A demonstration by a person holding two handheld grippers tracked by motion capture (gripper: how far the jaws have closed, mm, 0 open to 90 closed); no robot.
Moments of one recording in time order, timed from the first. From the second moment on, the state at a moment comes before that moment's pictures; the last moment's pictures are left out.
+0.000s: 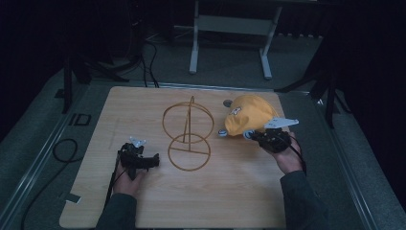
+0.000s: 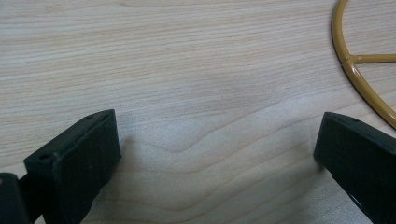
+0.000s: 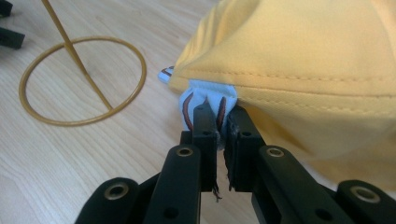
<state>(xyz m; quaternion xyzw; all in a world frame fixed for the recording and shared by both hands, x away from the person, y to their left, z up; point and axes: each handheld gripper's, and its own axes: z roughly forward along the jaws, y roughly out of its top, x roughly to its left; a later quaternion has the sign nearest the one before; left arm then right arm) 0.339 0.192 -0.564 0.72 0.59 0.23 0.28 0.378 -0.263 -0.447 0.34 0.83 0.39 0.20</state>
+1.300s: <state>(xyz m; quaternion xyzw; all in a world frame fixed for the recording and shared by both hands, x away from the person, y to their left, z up) 0.339 0.192 -0.564 0.72 0.59 0.23 0.28 0.368 -0.298 -0.406 0.37 0.80 0.41 0.24</state>
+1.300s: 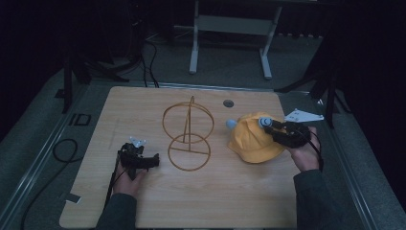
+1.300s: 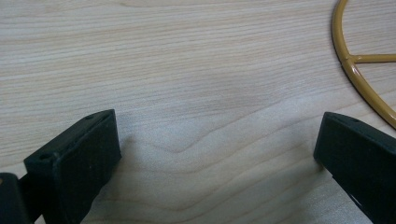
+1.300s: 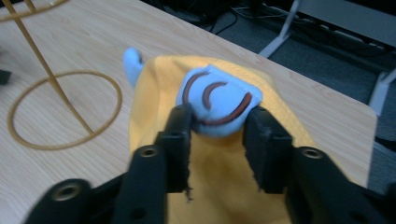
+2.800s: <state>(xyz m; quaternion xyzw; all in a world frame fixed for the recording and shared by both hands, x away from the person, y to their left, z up) 0.339 0.192 -0.564 0.72 0.59 0.23 0.28 0.411 -0.281 -0.396 0.31 0.89 0.27 0.21</state>
